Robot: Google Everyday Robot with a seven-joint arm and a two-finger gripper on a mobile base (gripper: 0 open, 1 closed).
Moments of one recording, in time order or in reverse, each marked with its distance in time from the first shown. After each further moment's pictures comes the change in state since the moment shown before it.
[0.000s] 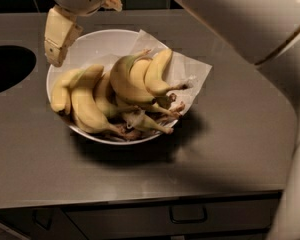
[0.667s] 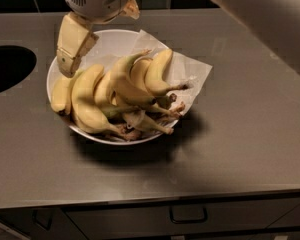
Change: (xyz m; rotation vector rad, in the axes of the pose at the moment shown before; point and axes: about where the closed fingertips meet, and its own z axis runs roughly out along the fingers) arm 0.047 0.009 -0.021 -0.006 0.020 0.042
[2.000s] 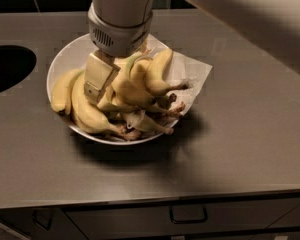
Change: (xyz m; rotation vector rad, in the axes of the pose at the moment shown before) arm 0.045 0.009 0.036 -0.040 -0.011 -0.037
